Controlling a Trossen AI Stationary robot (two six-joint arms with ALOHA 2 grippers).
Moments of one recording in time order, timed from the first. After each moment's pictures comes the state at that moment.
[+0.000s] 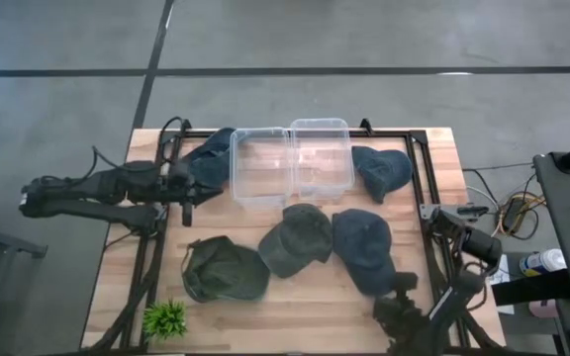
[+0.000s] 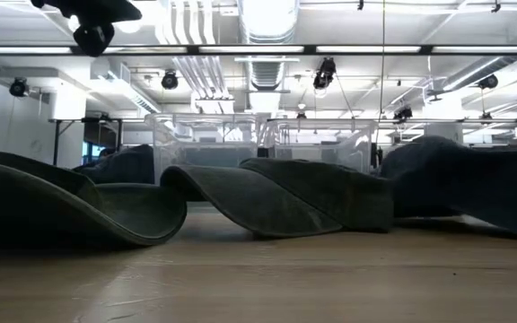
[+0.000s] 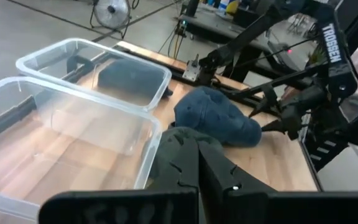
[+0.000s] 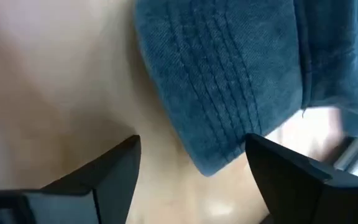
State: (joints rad) left arm 0.00 0.64 0.71 -0.37 -0.12 -0.33; right arm 1.07 2.10 1.34 -1.37 0.35 1.28
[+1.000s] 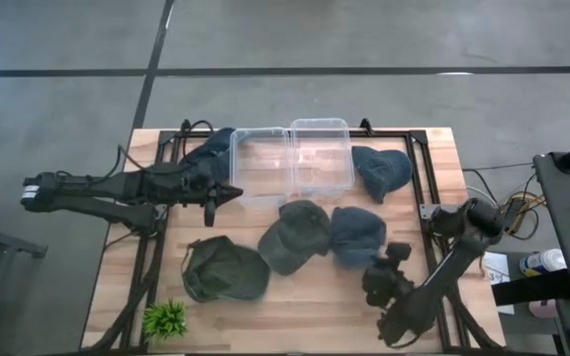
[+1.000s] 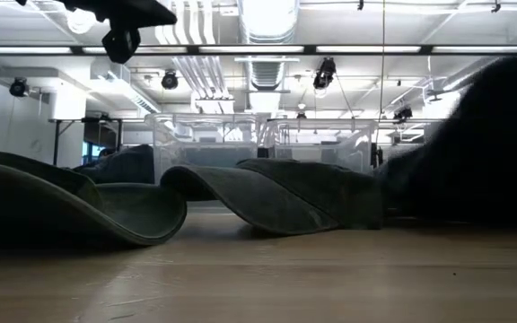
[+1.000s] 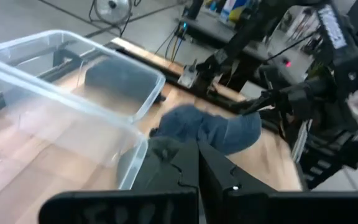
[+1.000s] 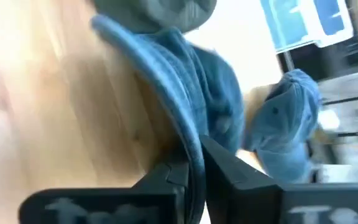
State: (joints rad) left arm 0.00 0.77 0.71 -0.15 -0.12 -0.42; right arm 0.90 1.79 1.31 -1.52 0.72 1.31
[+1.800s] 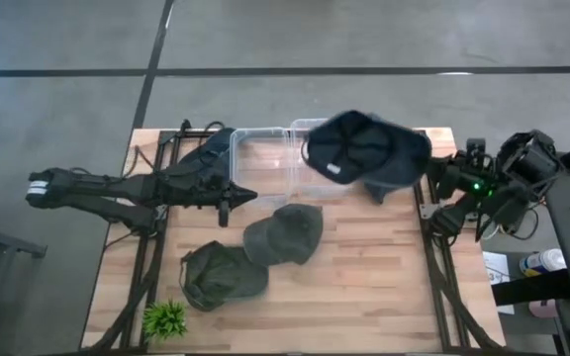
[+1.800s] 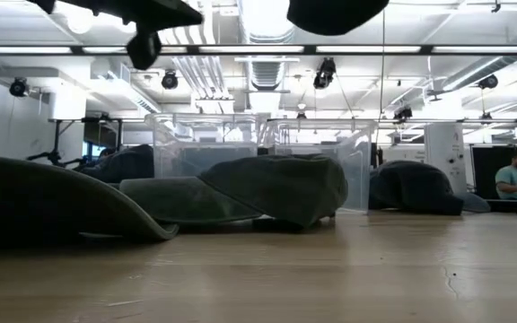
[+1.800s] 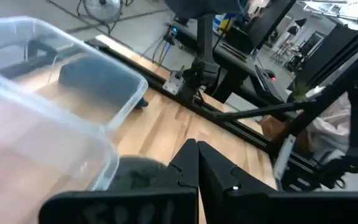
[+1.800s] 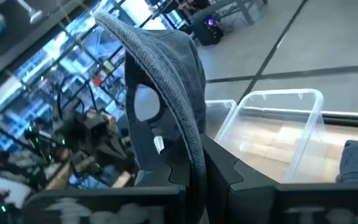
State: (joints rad) left arm 0.00 0.95 0.71 0.09 -0.10 -0.50; right arm 0.77 0.83 1.35 -1.28 1.28 1.46
